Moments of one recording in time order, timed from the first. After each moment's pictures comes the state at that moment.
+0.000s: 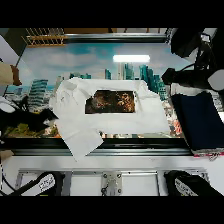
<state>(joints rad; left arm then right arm) 0.42 -1.22 0.80 1.13 -1.17 -1.51 0.07 -1.08 1.28 -1.39 1.00 1.65</state>
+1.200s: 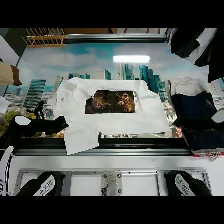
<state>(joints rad) 0.25 -1.05 0.58 0.94 -1.00 -1.39 -0.39 -0.96 0.67 -1.26 1.17 1.74</state>
